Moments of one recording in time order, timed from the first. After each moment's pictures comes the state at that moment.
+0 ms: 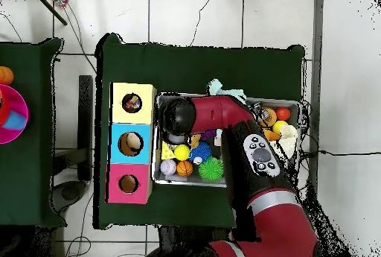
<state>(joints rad) -0.36 -0.50 0.33 1.47 -0.37 0.86 2.00</state>
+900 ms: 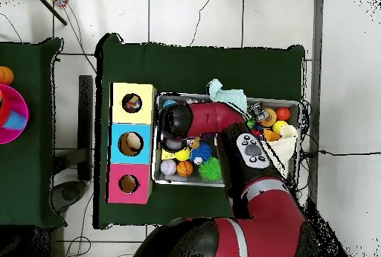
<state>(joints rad) -0.36 -0.39 0.32 1.45 -0.37 0.92 2.00</state>
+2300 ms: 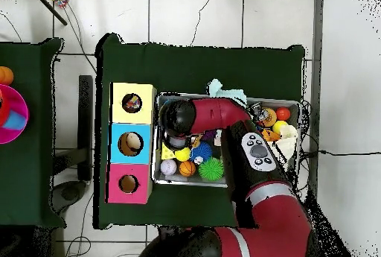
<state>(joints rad) -0.36 -0.45 0.32 1.44 -0.39 0.99 2.00</state>
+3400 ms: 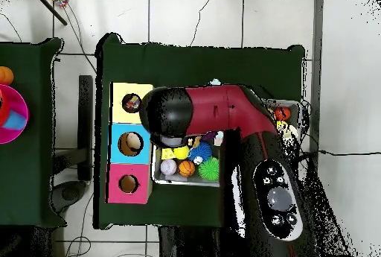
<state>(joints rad) -0.34 -0.83 0.32 1.53 -0.30 1.07 2.00</state>
